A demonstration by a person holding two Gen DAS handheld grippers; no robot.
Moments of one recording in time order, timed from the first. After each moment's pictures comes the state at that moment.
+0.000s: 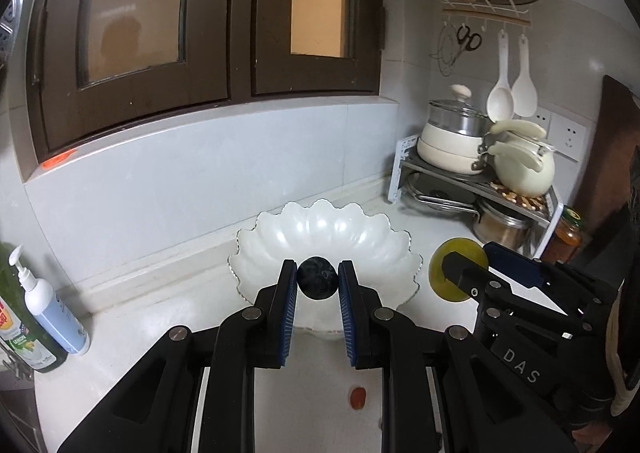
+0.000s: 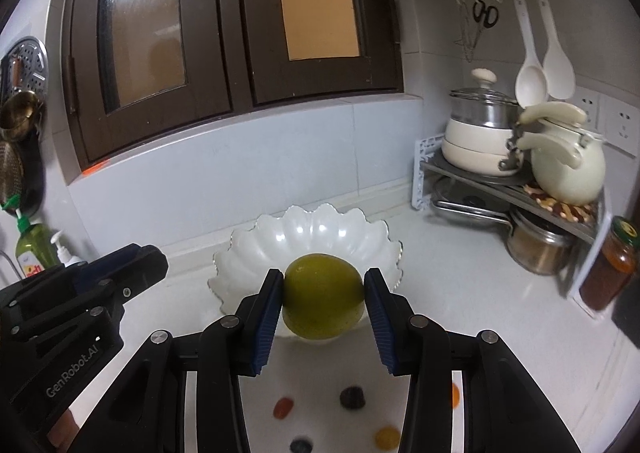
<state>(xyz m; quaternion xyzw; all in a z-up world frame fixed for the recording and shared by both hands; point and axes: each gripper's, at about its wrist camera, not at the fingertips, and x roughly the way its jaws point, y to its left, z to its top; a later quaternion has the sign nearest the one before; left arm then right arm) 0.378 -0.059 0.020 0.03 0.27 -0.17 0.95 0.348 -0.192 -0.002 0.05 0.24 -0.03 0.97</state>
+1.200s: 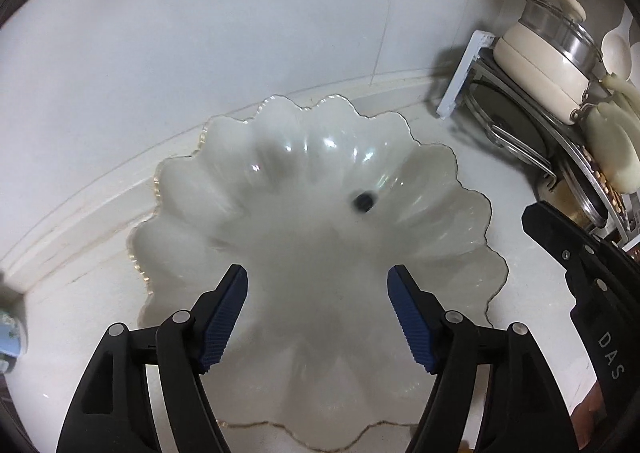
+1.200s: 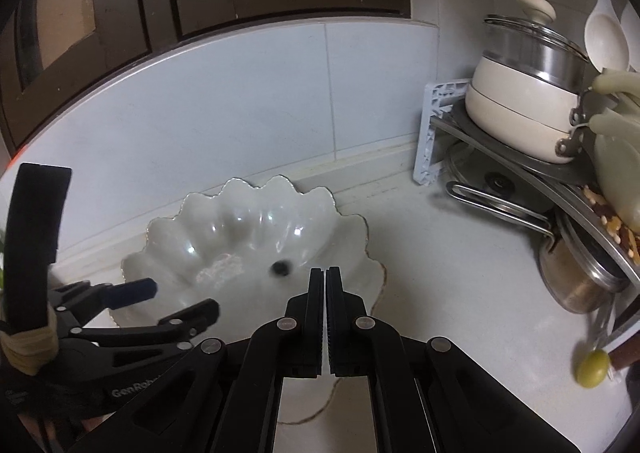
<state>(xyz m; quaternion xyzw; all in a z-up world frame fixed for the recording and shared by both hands) 0.551 -0.118 -0.076 0.02 0.48 -0.13 0.87 0.501 -0.268 -0.042 0.04 0.35 -0.02 0.94</state>
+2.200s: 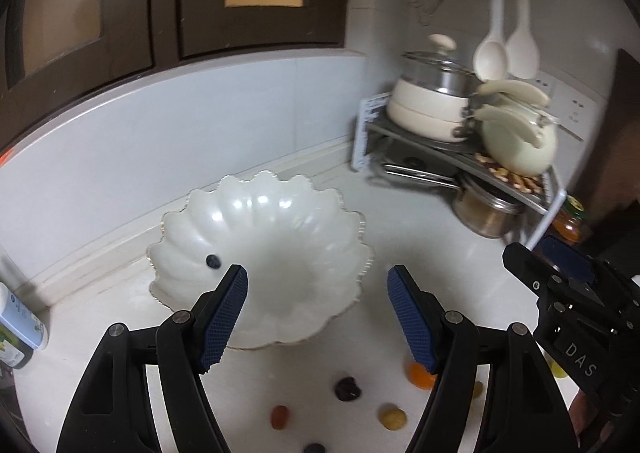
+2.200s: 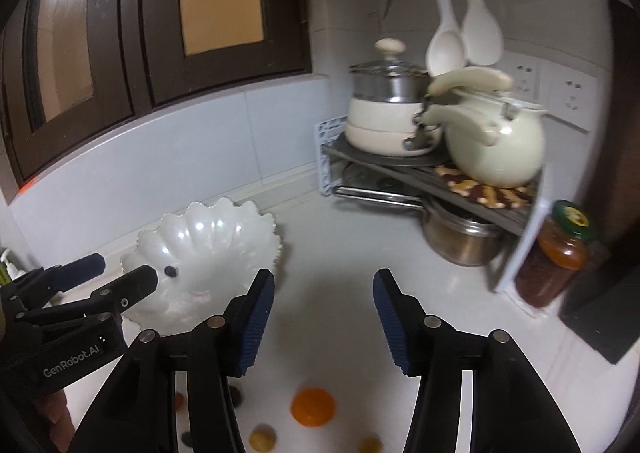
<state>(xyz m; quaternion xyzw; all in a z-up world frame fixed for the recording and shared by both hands) 0.415 -0.159 0.002 0.05 0.34 -0.19 0.92 0.341 -0.313 0.002 0.06 0.27 -0.13 0.95</state>
